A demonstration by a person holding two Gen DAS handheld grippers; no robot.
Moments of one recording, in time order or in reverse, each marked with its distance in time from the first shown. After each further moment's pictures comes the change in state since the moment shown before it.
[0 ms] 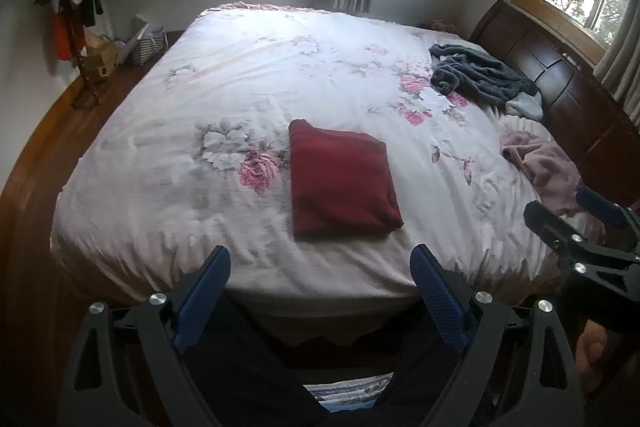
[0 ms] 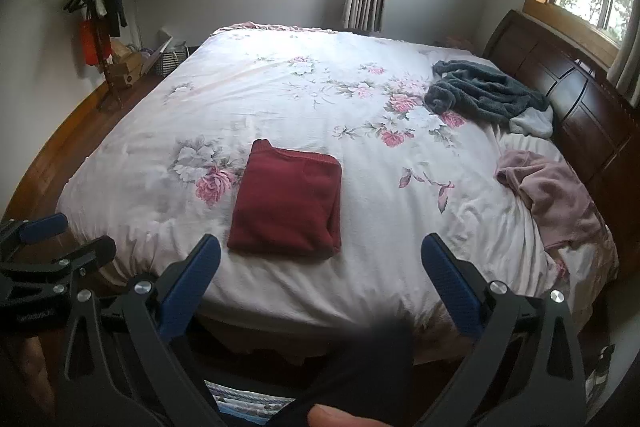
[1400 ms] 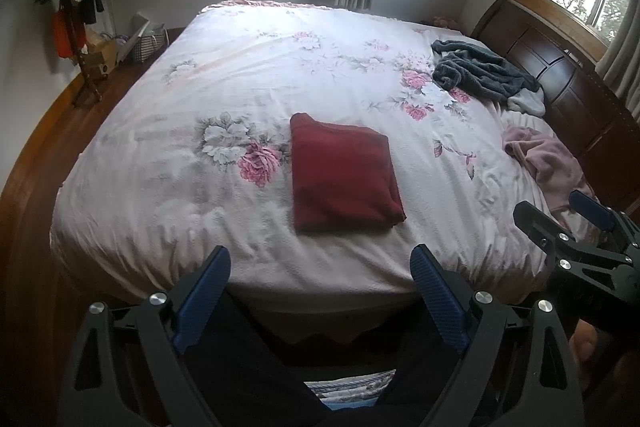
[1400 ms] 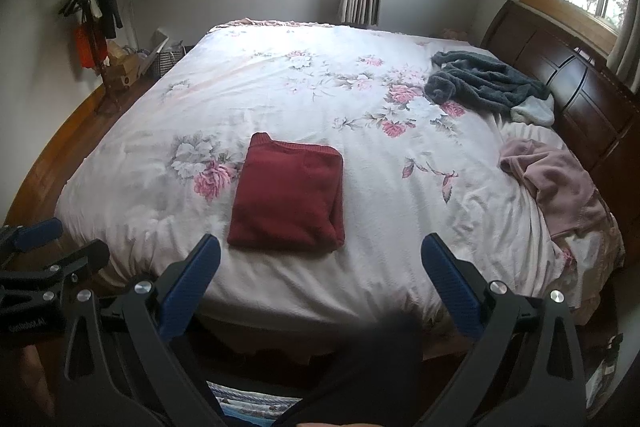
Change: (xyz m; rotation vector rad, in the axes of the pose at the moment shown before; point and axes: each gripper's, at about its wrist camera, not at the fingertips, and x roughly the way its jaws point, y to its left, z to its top) left arm 0.005 -0.007 -0.015 -0.008 0.010 0.012; right arm 0.012 -0.003 -0.012 0.031 0.009 0.006
